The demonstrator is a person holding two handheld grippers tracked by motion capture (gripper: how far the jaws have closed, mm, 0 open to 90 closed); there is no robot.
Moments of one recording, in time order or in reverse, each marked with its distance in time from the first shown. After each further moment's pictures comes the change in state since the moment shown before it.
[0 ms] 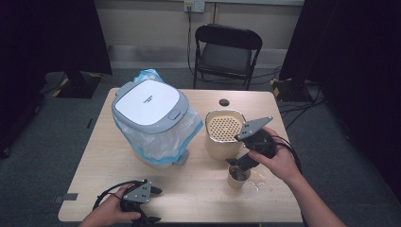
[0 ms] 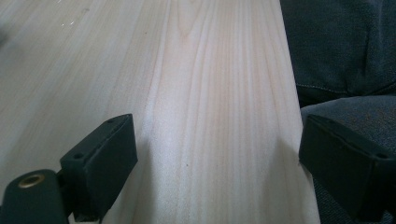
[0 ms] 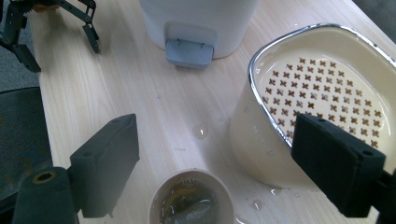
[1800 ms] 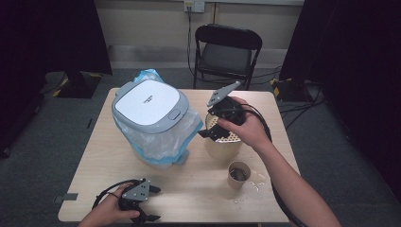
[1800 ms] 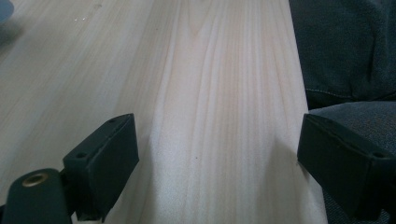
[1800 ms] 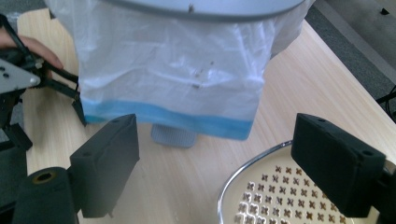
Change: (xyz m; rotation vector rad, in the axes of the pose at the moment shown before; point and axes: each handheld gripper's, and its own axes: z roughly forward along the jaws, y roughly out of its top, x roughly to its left) left arm 0.002 -0.003 -0.003 -0.011 0.023 -0.026; right arm -0.027 0.101 0.029 -0.040 0.019 -0.006
